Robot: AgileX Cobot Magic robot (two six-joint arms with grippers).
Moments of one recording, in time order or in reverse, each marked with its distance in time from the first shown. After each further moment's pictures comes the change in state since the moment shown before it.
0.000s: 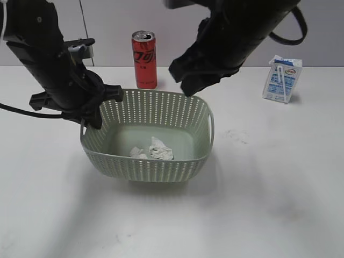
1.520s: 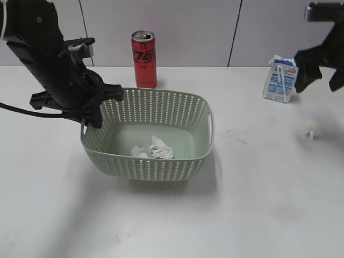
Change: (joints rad) left arm 0.000 0.000 0.000 0.000 -0.008 0.000; right arm -0.552 0.153 -0.034 -0.102 0.048 0.082
